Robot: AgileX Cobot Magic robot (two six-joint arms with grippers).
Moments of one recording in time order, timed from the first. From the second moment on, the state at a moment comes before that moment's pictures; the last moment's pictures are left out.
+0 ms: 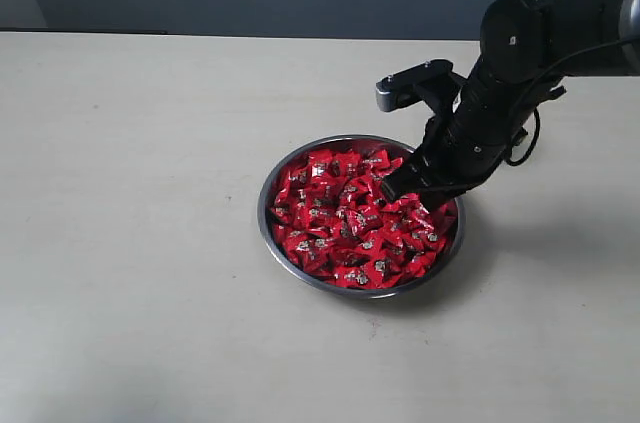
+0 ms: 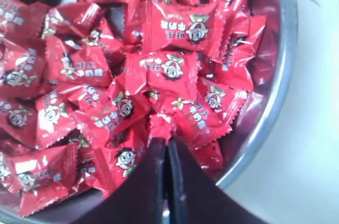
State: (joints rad) left arm 0.21 0.00 0.00 0.06 0.29 -0.02; right arm 0.57 1.82 -1.13 0.14 0.76 -0.22
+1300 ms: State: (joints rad) left arm 0.21 0.00 0.00 0.06 0.29 -0.02; right arm 0.38 2.00 -1.50 -0.03 0.66 -0.11
